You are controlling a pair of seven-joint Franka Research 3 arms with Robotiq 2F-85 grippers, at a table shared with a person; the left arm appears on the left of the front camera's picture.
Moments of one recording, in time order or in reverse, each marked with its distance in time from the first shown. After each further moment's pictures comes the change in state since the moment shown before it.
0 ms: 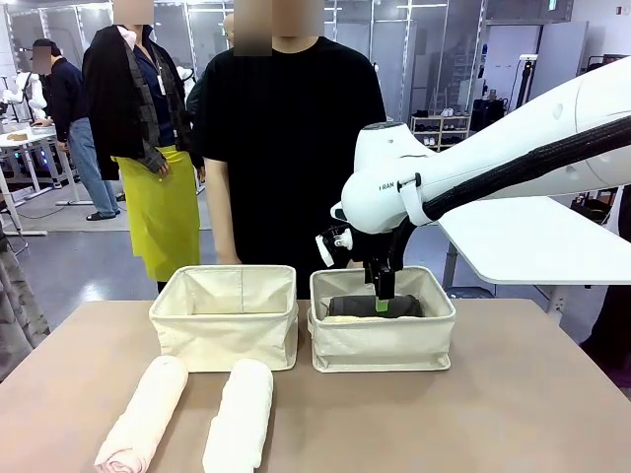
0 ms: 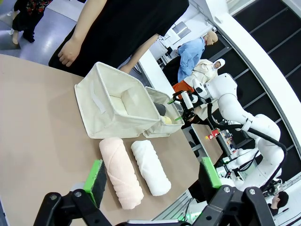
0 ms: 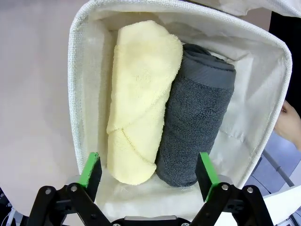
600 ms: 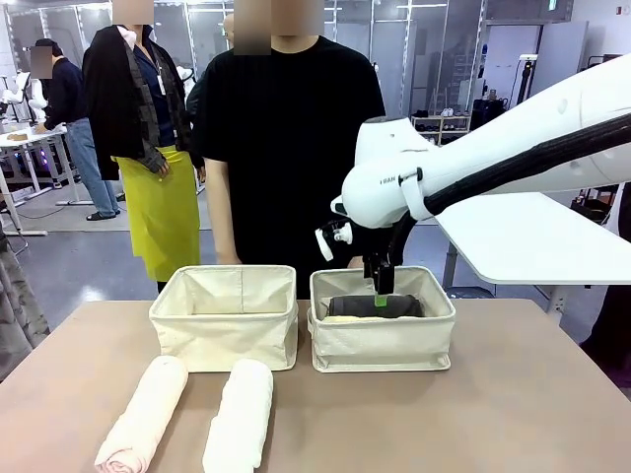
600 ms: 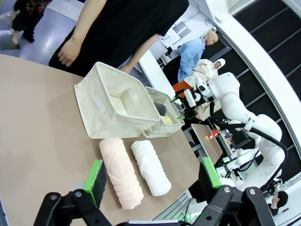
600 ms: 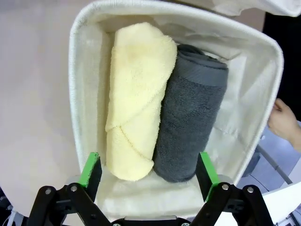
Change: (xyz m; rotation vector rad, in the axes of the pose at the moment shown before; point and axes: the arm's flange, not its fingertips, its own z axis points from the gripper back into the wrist) left arm 0.000 0.000 0.000 0.000 0.000 0.000; right arm -0.002 0.001 0.021 -0.023 -0.020 -0.014
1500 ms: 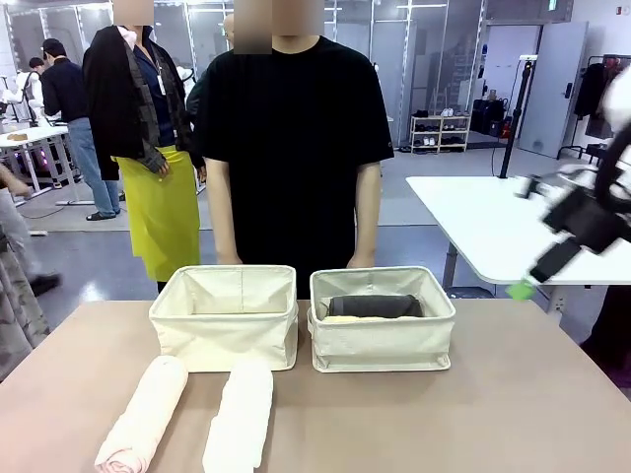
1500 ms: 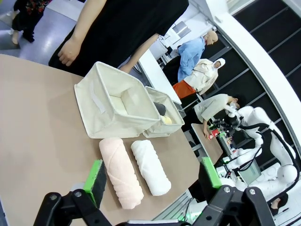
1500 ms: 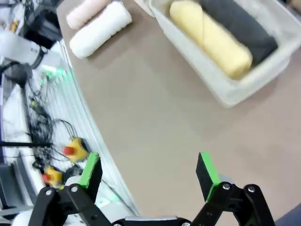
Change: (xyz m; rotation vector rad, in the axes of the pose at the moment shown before) left arm 0.000 0.000 0.000 0.000 0.001 0.000; right arm -0.294 0.189 0.057 0.401 -0.686 -0.859
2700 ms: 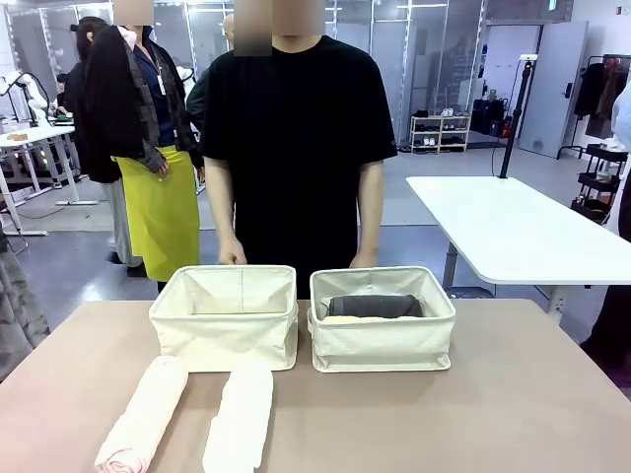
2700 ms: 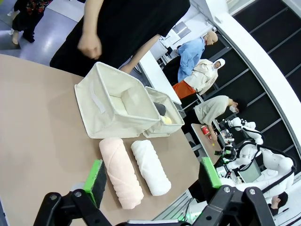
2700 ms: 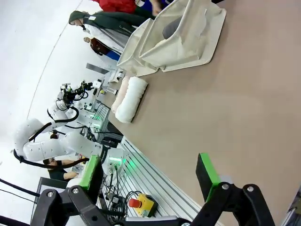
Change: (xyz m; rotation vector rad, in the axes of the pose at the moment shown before) left arm 0.000 0.000 0.000 0.000 0.000 0.000; right arm -0.290 -0.035 0.042 0.238 -0.660 -0.486
